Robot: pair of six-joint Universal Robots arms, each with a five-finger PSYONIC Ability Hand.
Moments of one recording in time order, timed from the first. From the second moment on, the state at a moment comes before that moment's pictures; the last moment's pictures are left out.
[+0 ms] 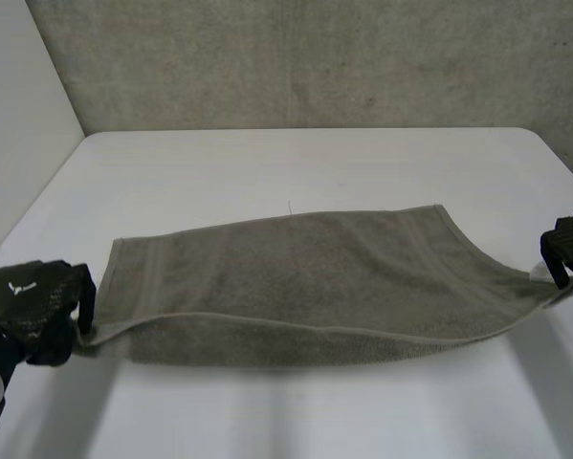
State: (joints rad) left arm 4.59 -1.24 -2.10 2.97 -1.48 3.41; right arm 1.34 -1.67 1.80 0.40 1.06 2.19; left_hand 1.19 1.21 1.21 1.22 1.02; right_hand 1.39 1.21 1.22 1.22 1.04
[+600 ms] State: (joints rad) left arm 4.65 -2.02 -1.70 3.44 -1.46 3.18; right arm 1.68 -0.87 1.17 -0.08 1.33 2.58; left_hand 1.19 1.21 1.21 1.22 1.02; right_hand 1.39 1.22 1.22 1.22 1.04
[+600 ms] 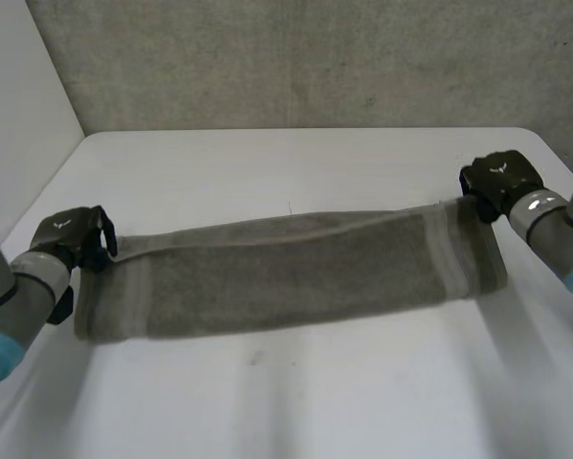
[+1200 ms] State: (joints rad) left arm 4.55 -2.19 -1.43 3.47 -1.59 3.14; right arm 1.76 -0.69 0.89 -0.15 1.40 2.60; left_hand 0.20 0.20 0.20 0.20 0.05; right_hand 0.19 0.18 0.18 0.19 0.07
